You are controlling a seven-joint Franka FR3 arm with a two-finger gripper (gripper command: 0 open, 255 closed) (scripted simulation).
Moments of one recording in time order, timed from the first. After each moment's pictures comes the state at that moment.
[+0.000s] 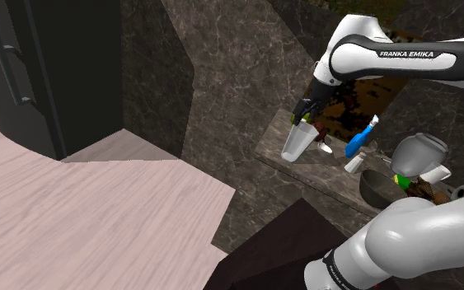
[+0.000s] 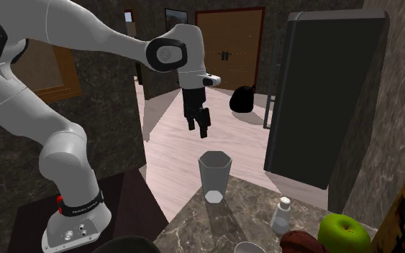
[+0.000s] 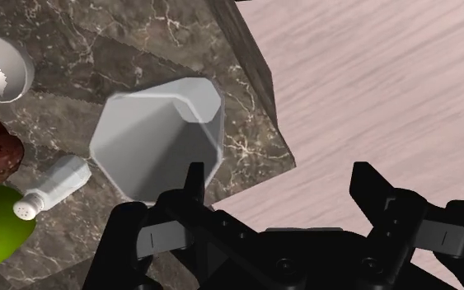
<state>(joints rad) -0.12 -0.48 -0.16 -2.38 -0.20 1.95 -0.12</state>
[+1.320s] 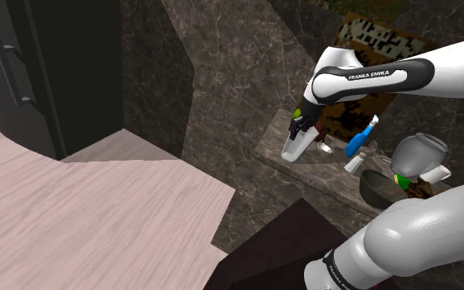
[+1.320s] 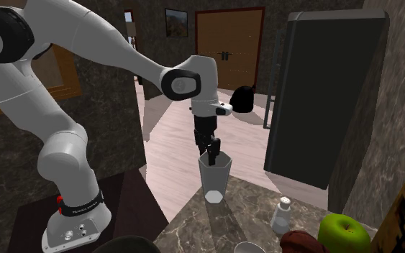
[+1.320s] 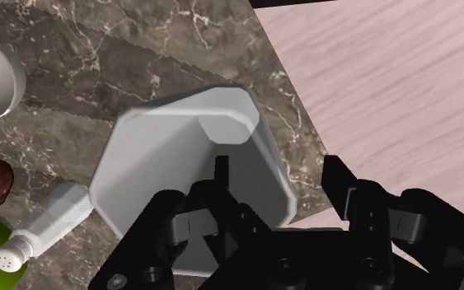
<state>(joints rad) -0.16 -0.31 -0.23 -2.43 -0.24 2.14 -0.16</state>
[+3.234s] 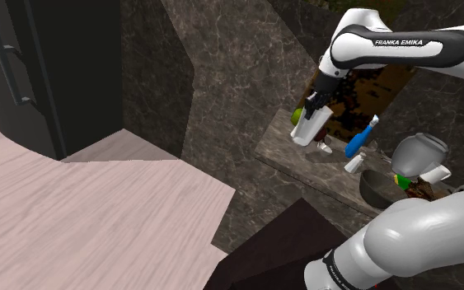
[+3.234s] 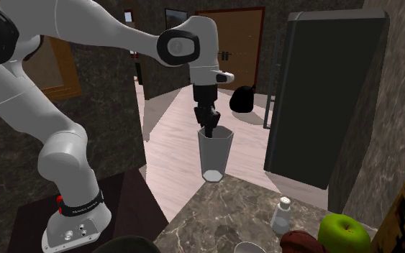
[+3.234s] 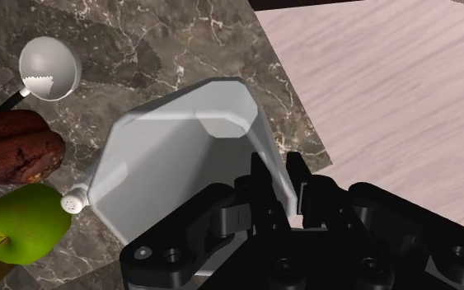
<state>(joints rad) -0.15 -0.38 -0.21 -2.24 -0.22 1.88 -0.19</state>
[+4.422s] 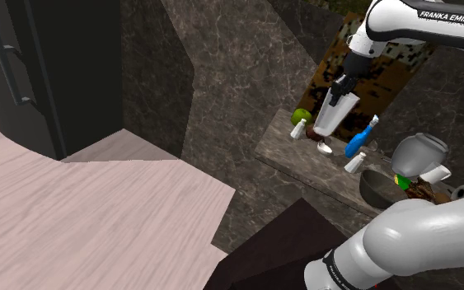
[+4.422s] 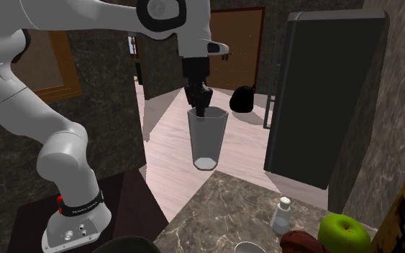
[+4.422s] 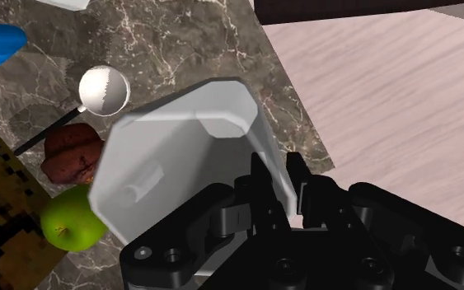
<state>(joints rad) -0.18 -0.48 -0.23 -2.12 -0.24 1.67 -0.27</state>
